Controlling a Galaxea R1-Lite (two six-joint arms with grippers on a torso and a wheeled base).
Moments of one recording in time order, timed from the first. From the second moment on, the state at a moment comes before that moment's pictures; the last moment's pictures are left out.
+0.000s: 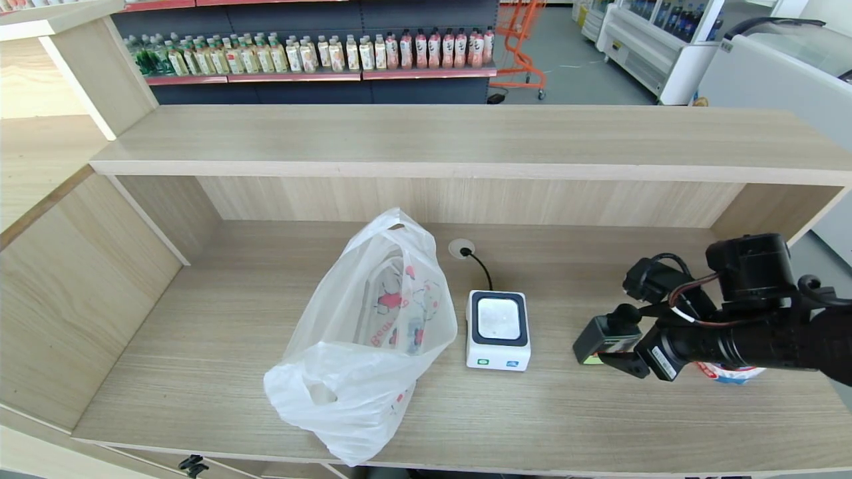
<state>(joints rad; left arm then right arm) 0.00 0.00 0.00 0.05 0.13 0.01 0.15 1.71 -0.73 -0.28 0.15 -0.58</state>
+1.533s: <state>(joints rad) 0.00 0.00 0.00 0.05 0.13 0.01 0.23 1.65 -0.74 -0.49 0.16 -0.45</state>
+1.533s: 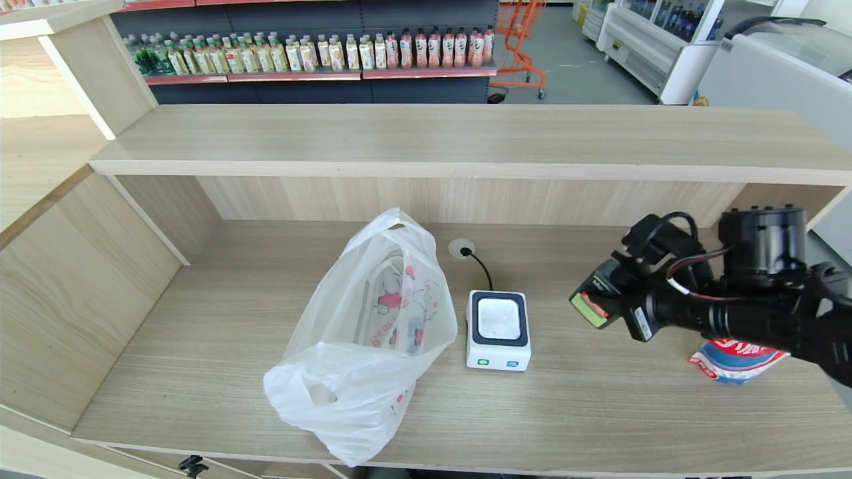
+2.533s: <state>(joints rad) 0.00 0.00 0.00 0.05 0.13 0.01 0.39 1.40 -0.48 -0.67 0.78 -2.28</state>
